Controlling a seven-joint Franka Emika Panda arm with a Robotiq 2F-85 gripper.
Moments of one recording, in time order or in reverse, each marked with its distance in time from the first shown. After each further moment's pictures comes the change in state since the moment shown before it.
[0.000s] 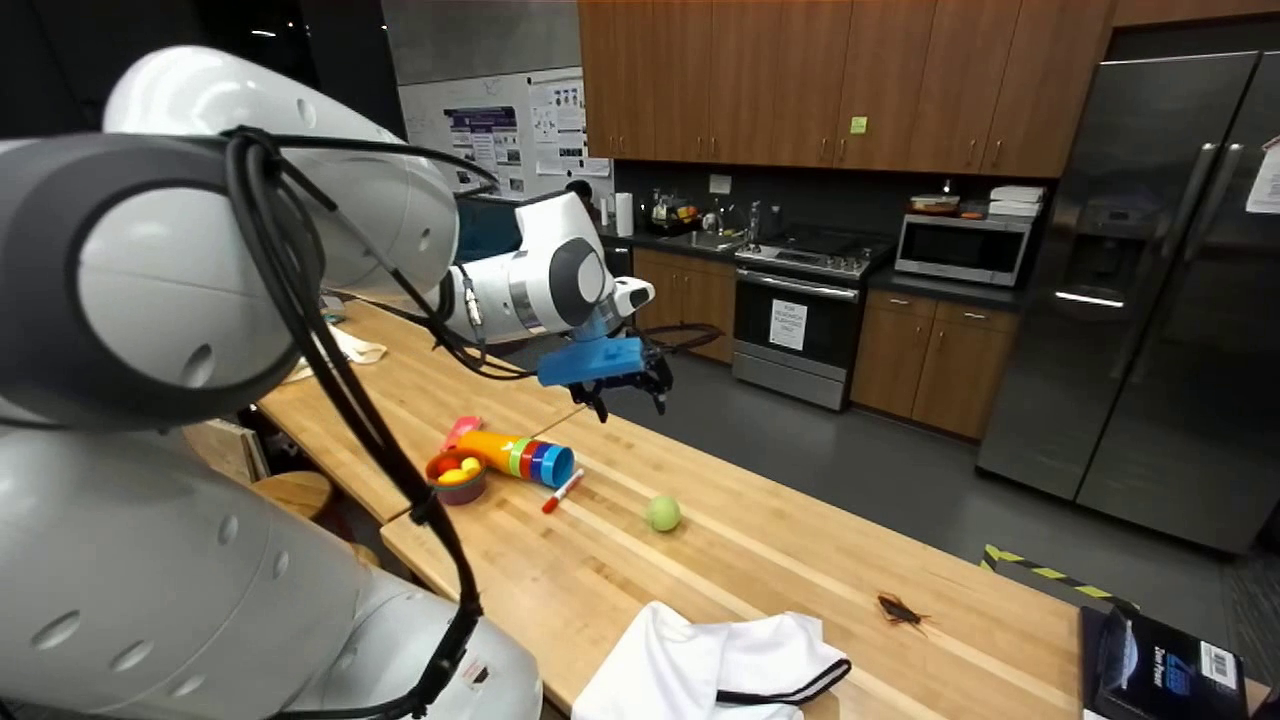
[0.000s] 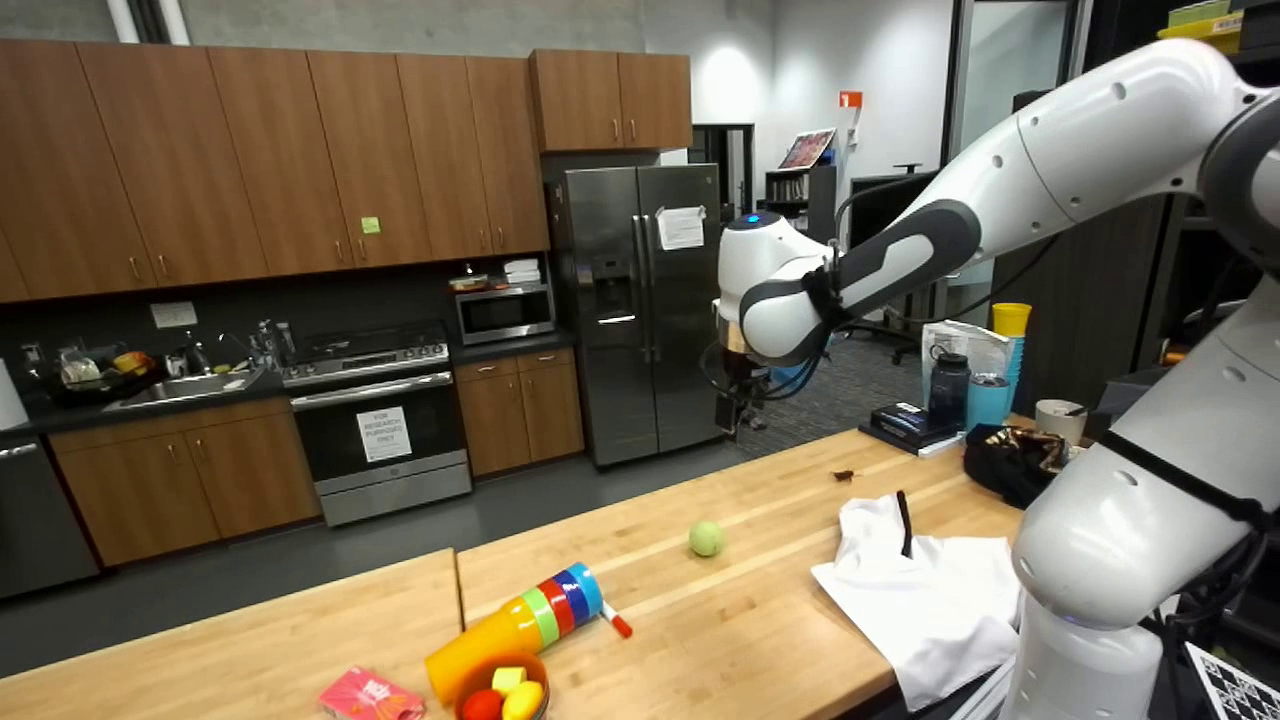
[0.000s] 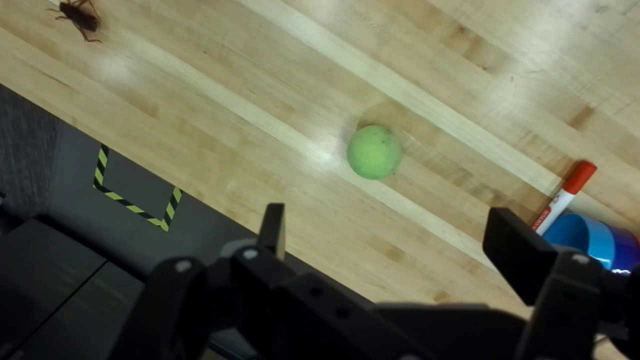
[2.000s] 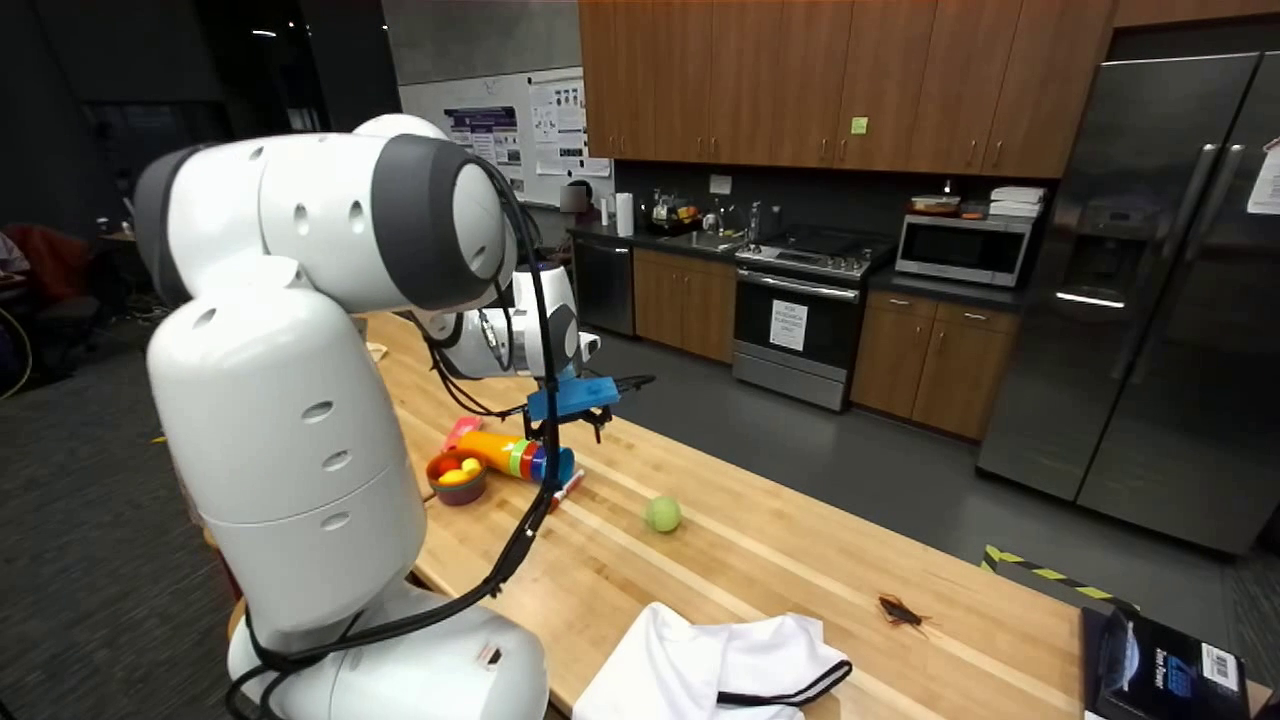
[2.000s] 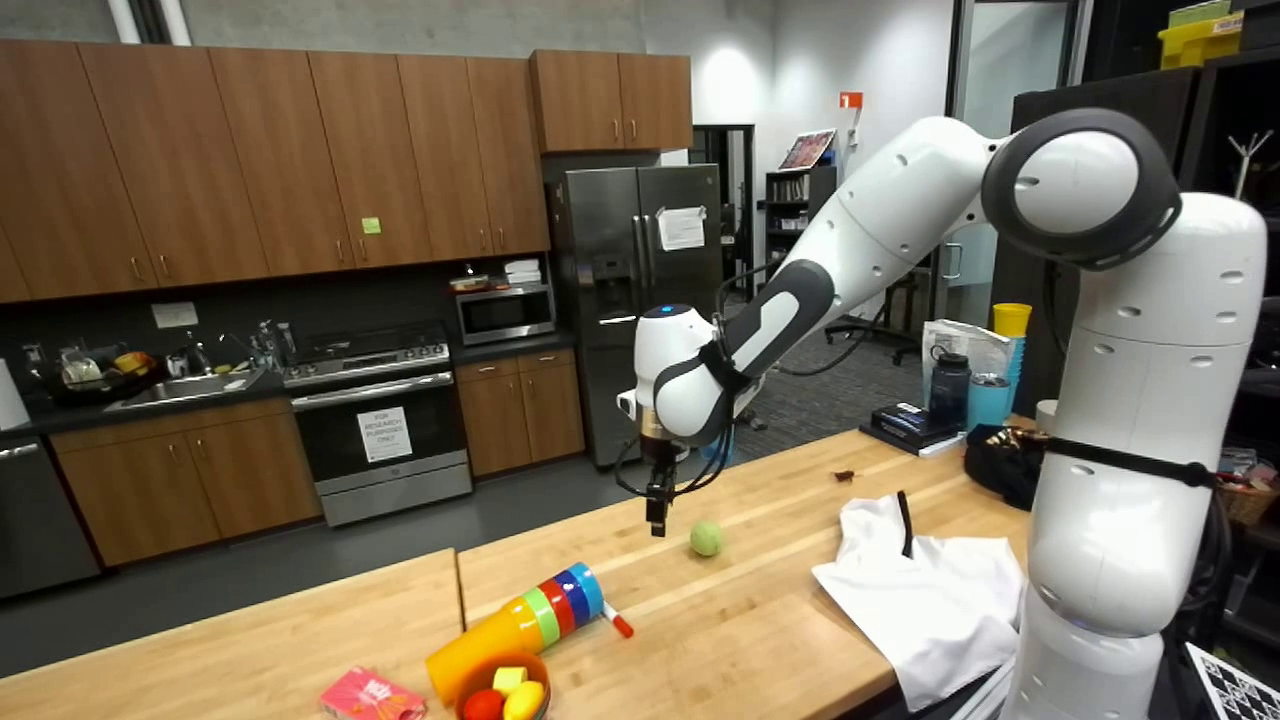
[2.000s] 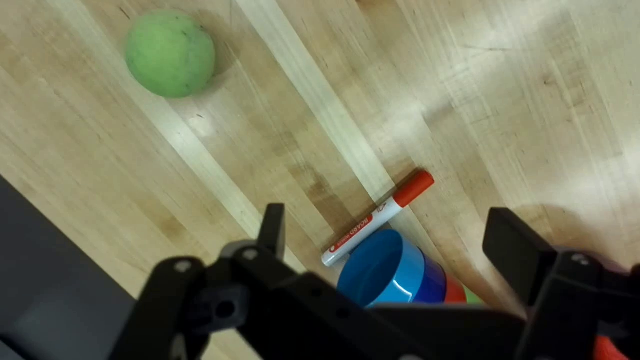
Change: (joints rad) arm 0.141 0.437 0.078 0.150 0.160 0.189 -0.312
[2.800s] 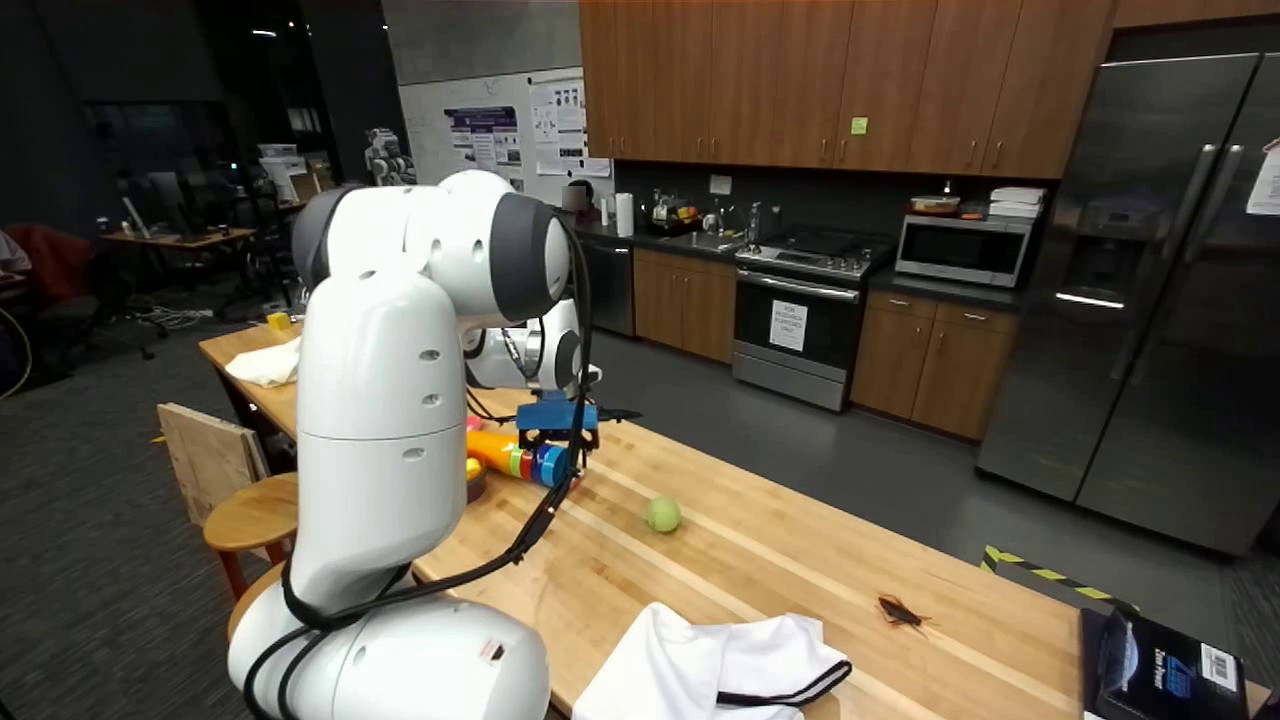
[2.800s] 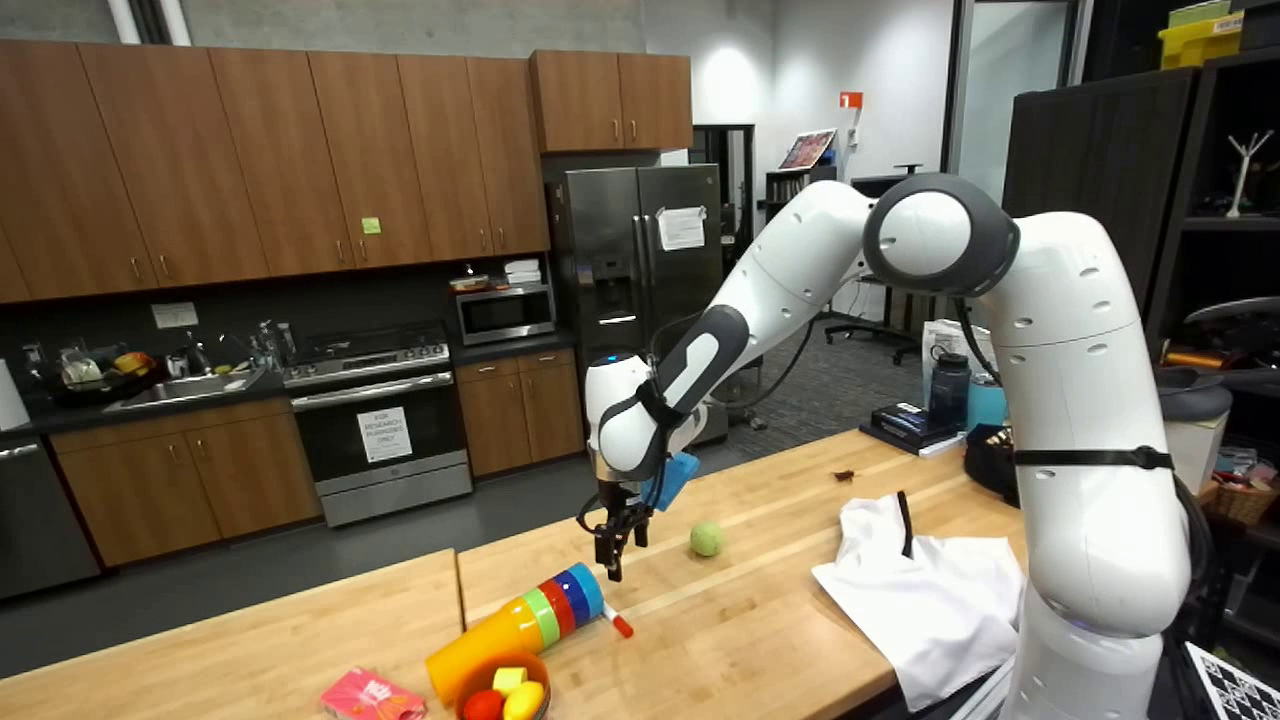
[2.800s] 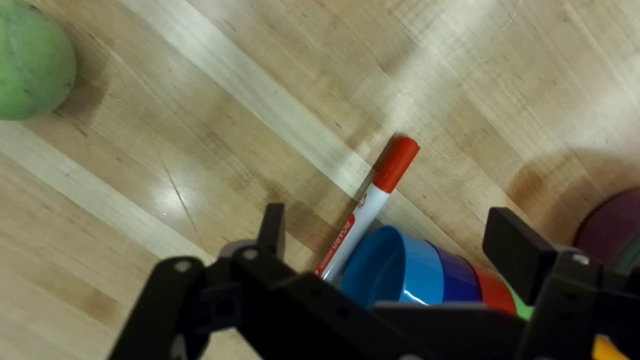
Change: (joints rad) arm 0.019 0.327 0.033 0.251 0.022 -0.056 0.263
